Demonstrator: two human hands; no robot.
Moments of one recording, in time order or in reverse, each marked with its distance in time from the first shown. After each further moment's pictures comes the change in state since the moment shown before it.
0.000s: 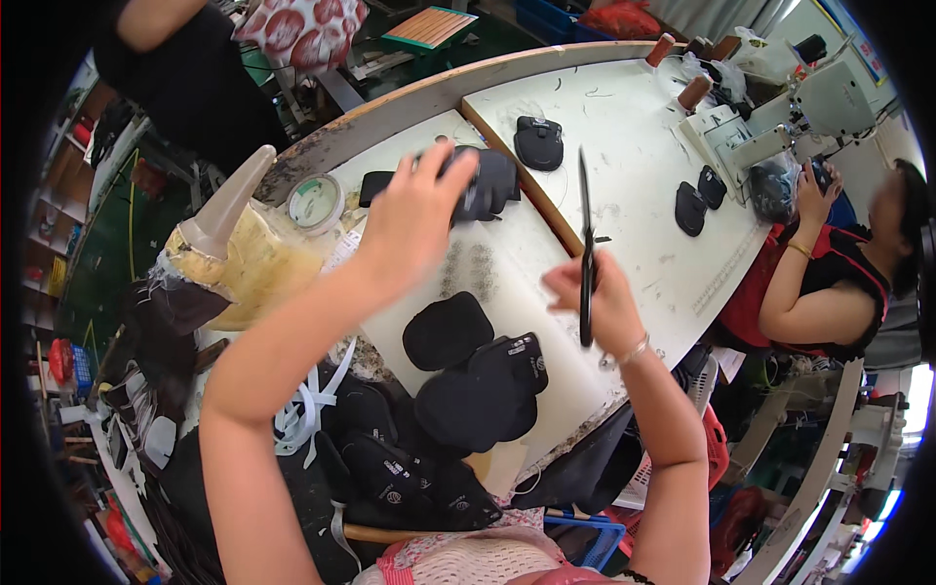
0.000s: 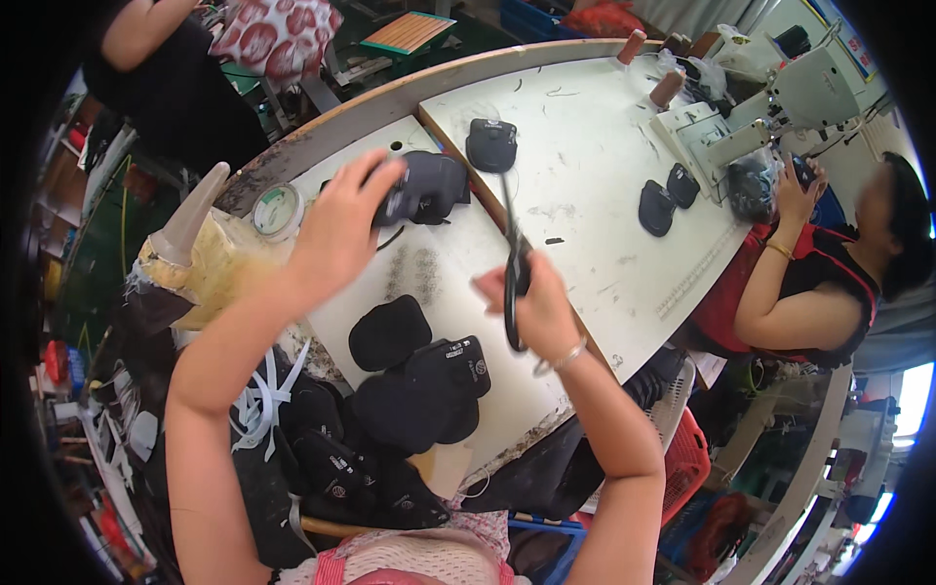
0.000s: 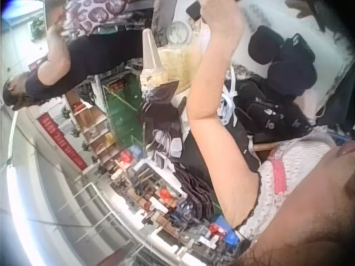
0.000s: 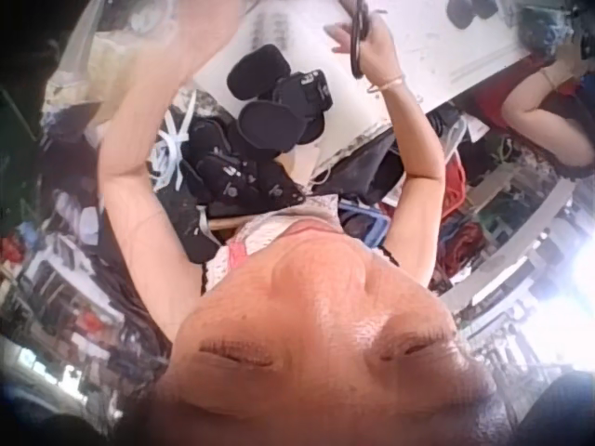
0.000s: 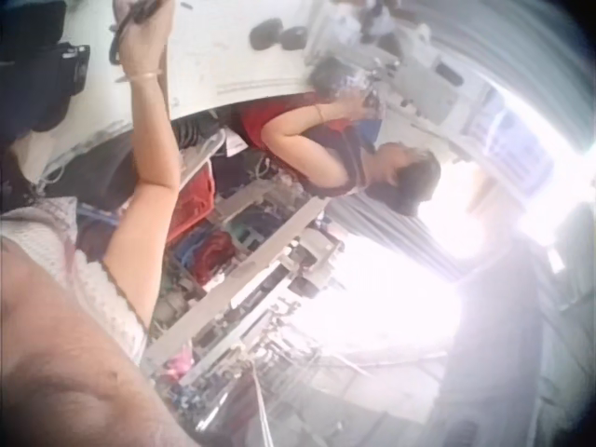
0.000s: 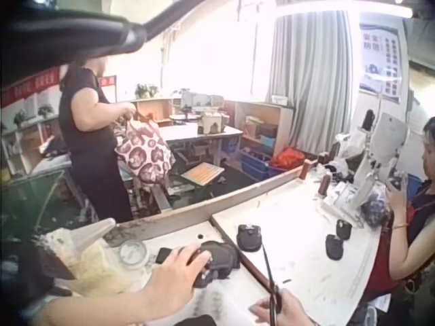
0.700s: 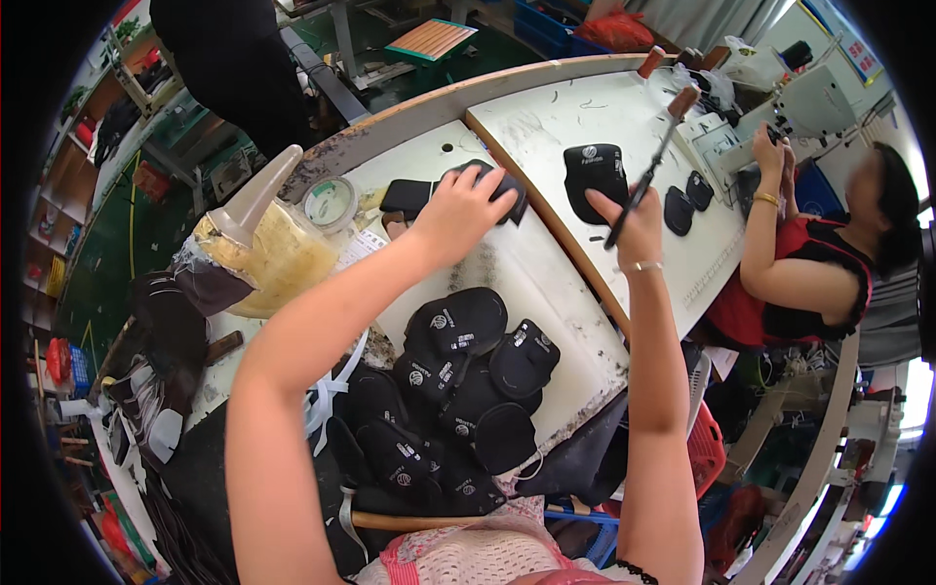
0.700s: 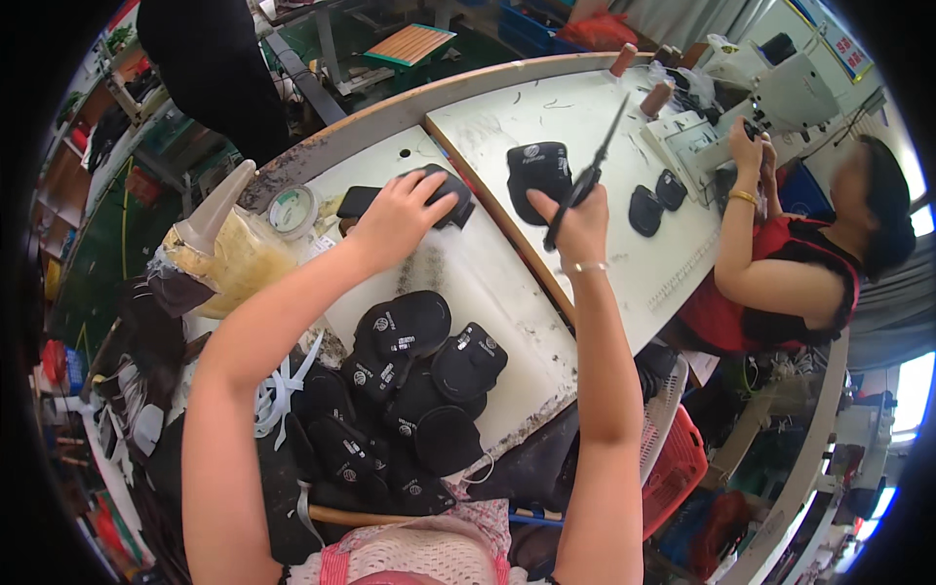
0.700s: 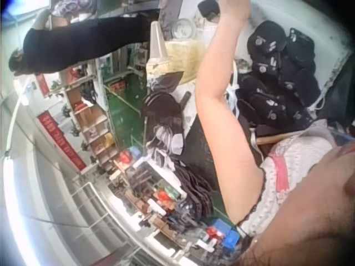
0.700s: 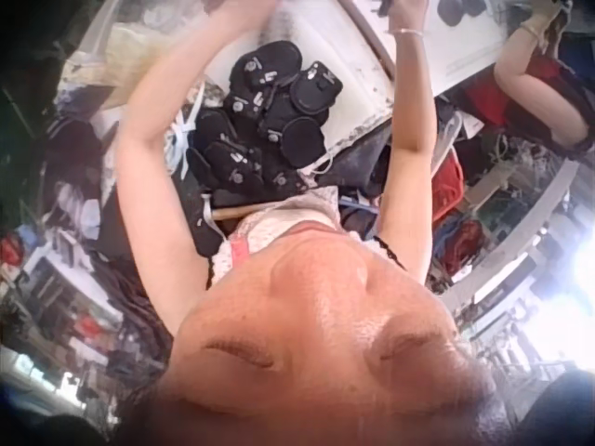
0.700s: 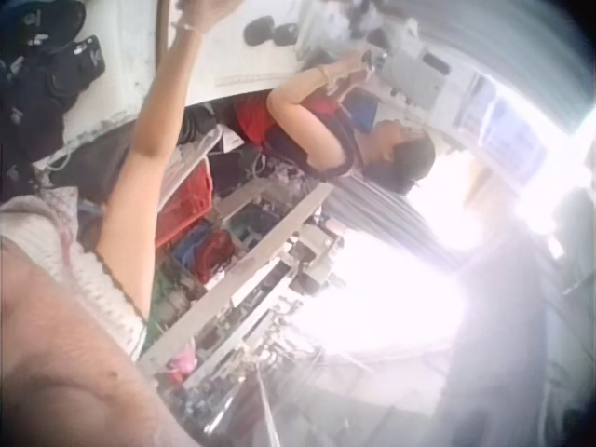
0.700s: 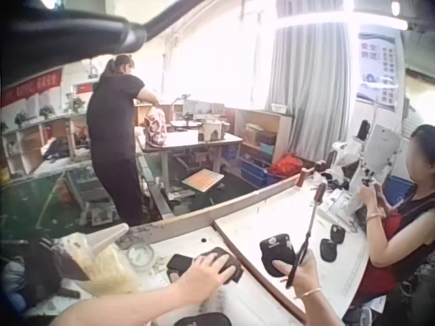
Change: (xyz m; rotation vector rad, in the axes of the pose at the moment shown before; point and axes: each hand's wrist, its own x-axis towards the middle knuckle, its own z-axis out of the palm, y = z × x) left_hand 0.010 -0.007 0.046 0.227 -0.003 0.419; right_hand 0.041 -0.040 -0.031 0.011 0.395 -0.280
